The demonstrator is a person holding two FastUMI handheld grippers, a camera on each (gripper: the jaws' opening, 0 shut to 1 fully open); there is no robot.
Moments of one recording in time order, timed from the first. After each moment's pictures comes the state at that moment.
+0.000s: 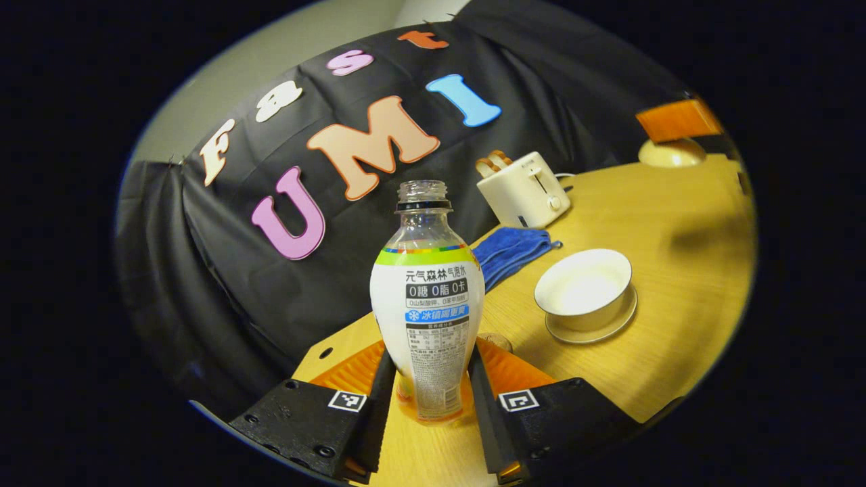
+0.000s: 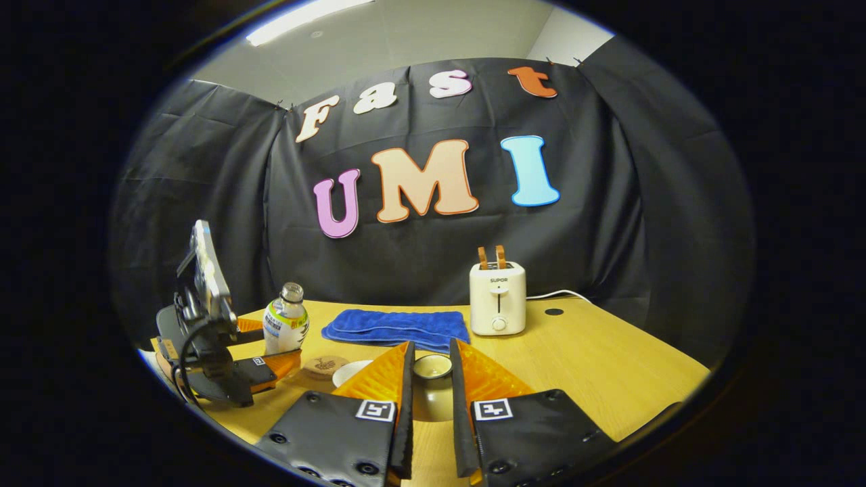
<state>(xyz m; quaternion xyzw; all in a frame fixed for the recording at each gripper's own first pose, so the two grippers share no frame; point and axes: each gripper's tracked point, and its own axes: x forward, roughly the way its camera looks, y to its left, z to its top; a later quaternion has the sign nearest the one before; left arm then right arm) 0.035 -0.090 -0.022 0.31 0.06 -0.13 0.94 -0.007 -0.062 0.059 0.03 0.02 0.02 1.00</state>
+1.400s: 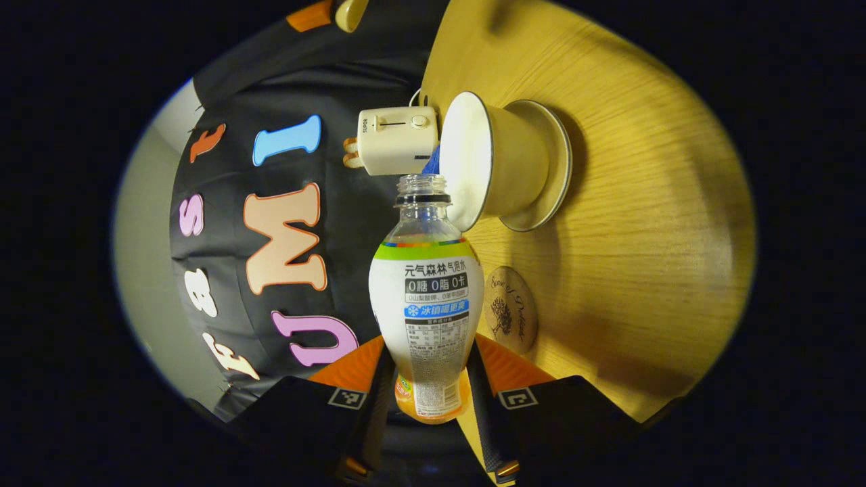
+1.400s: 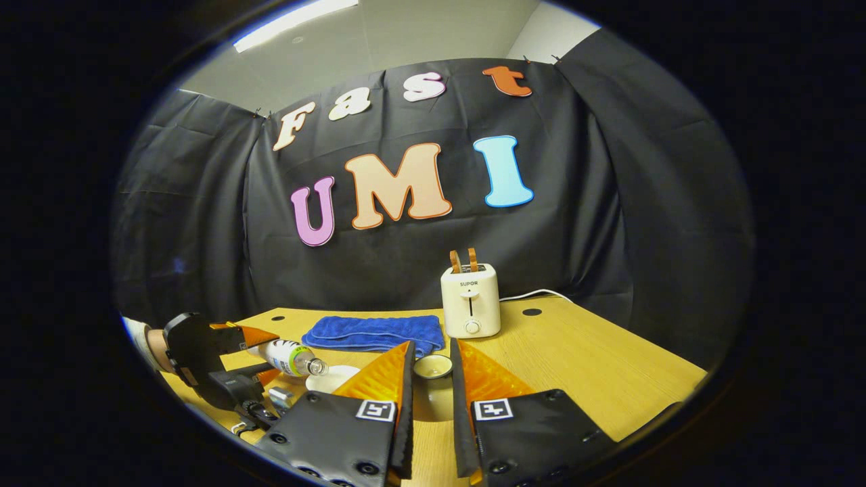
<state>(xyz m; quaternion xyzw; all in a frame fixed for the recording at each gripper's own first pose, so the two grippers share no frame) 0.052 -0.084 -0.032 0.73 0.03 -0.12 0.67 -0.006 -0.099 0.065 0.05 0.02 -0.01 1.00</state>
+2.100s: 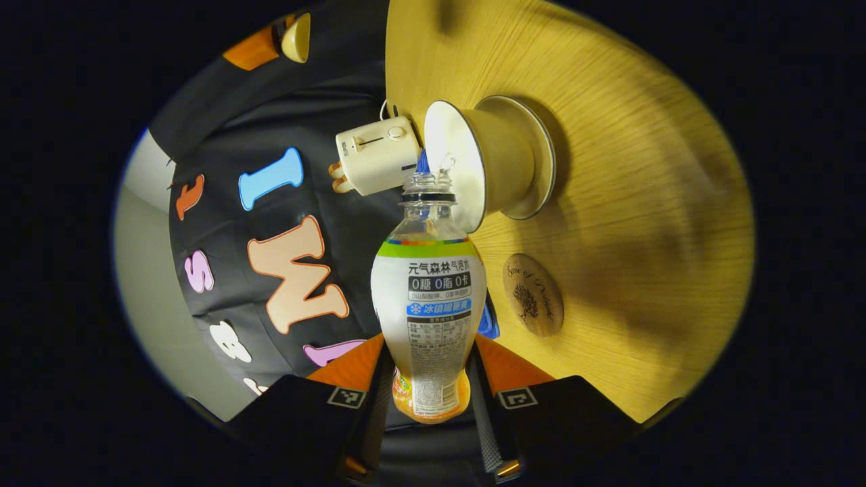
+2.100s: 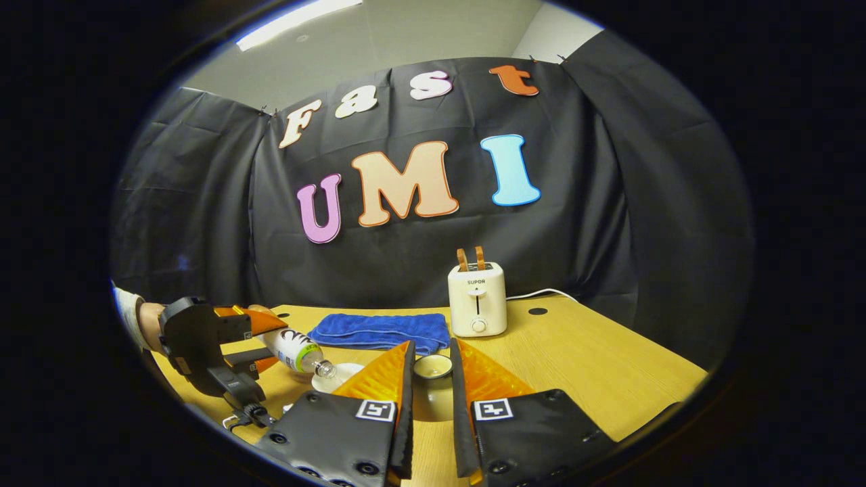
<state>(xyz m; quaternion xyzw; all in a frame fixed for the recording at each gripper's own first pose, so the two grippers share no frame) 0.052 -0.093 -0.004 0.81 0.01 -0.12 0.58 -0.006 -0.089 0.062 0.04 0.02 0.00 1.00</state>
